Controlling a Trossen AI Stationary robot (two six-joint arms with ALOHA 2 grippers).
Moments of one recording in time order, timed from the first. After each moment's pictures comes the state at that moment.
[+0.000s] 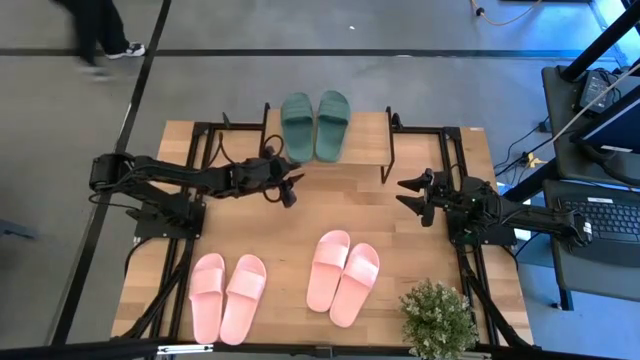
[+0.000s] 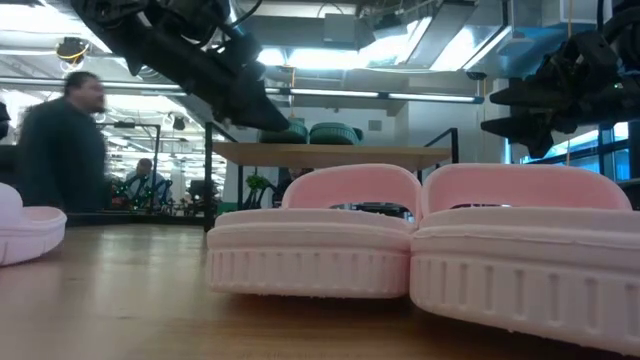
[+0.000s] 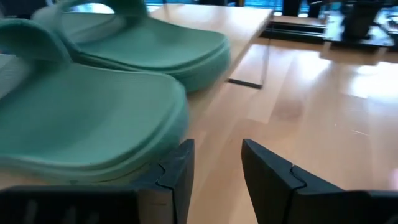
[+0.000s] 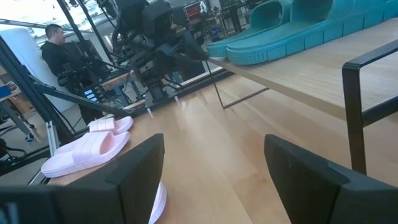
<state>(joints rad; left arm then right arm) 0.18 1.31 0.60 0.31 -0.32 -0.05 -0.23 0.16 0.01 0.12 -0.02 0.36</state>
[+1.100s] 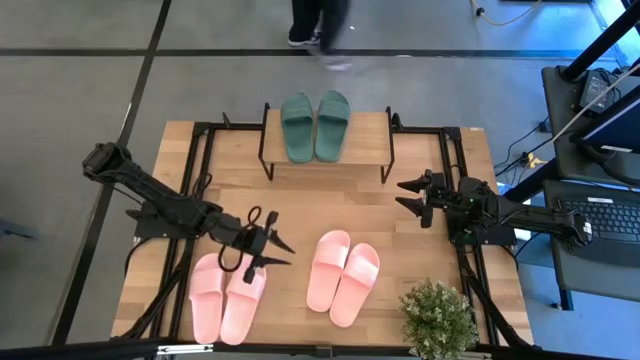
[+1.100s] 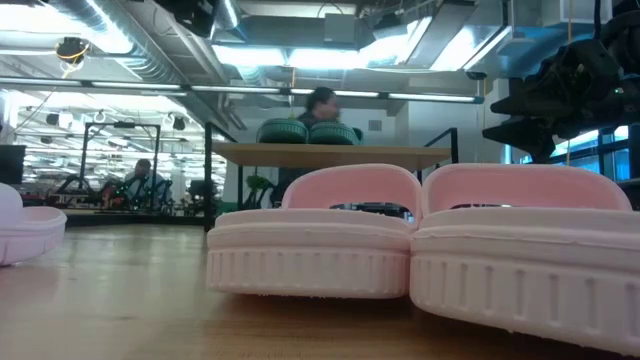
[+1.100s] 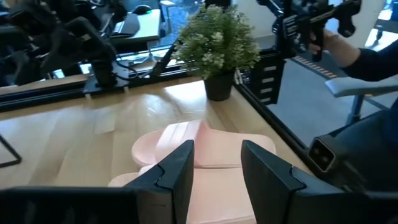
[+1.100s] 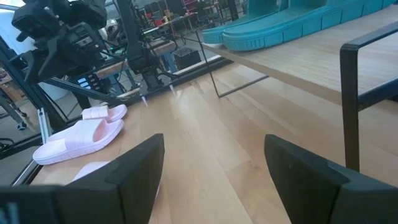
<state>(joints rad) -0.44 1.18 0.61 0.33 -0.17 0.01 -0.23 0.16 0.01 0.07 -0.02 0.34</state>
